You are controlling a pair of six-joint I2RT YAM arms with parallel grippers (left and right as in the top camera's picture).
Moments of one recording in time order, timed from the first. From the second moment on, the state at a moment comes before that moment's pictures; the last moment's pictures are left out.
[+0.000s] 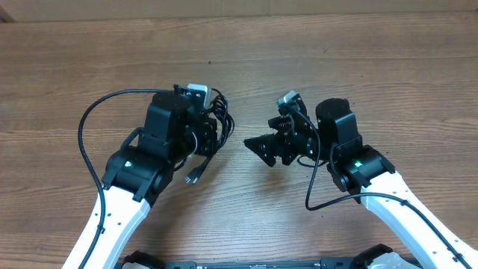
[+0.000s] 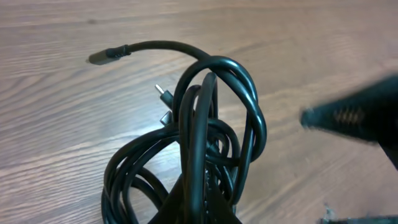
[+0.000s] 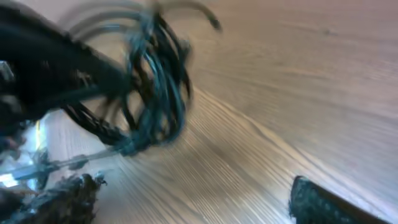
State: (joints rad) left arm -0.38 1.16 1.04 -0.63 0.17 -0.22; right arm 0.44 1.26 0.81 -0.10 -0.61 0.19
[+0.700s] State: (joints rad) left arm -0.40 1.16 1.04 -0.65 0.31 -0.14; right arm 0.44 1.26 0.81 0.05 -0.72 0.51
